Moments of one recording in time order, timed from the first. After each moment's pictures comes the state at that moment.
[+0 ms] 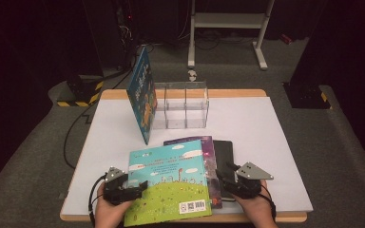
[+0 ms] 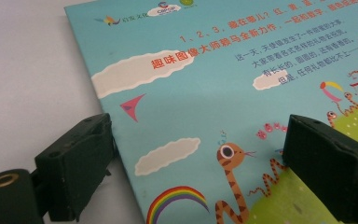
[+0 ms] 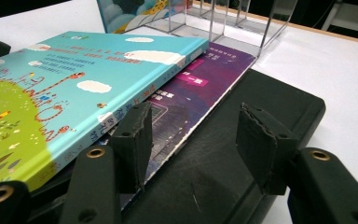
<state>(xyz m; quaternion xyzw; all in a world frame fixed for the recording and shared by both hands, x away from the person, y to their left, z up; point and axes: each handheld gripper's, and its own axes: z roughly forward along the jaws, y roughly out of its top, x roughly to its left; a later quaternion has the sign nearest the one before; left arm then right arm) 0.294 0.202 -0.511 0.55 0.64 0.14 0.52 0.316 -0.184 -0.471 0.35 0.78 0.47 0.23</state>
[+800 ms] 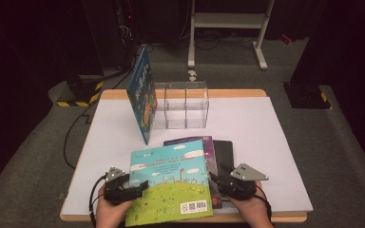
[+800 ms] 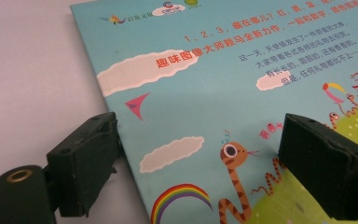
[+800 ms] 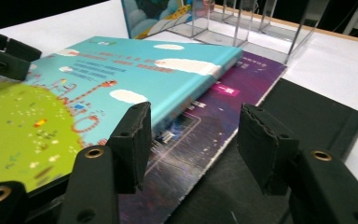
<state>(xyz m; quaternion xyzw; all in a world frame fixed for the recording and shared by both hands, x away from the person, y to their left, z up) 0.294 0.197 -0.510 0.54 0.64 0.14 0.52 0.311 -0.170 -0.469 0.33 0.78 0.49 0.20</state>
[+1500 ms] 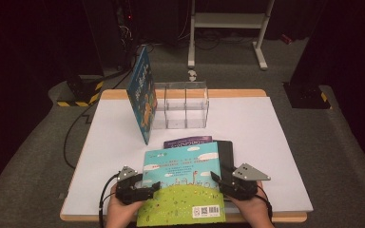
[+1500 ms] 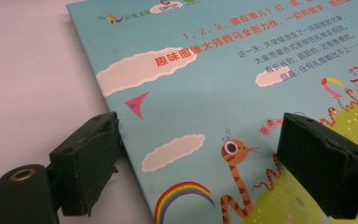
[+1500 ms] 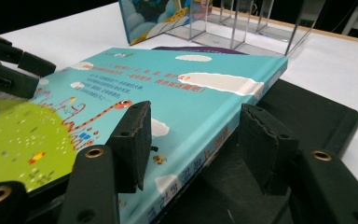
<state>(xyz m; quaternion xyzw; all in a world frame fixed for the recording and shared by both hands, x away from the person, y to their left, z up) 0.298 0.165 -0.510 0.57 0.61 0.10 0.54 0.312 -0.176 -0.469 0.34 0.77 0.49 0.20</state>
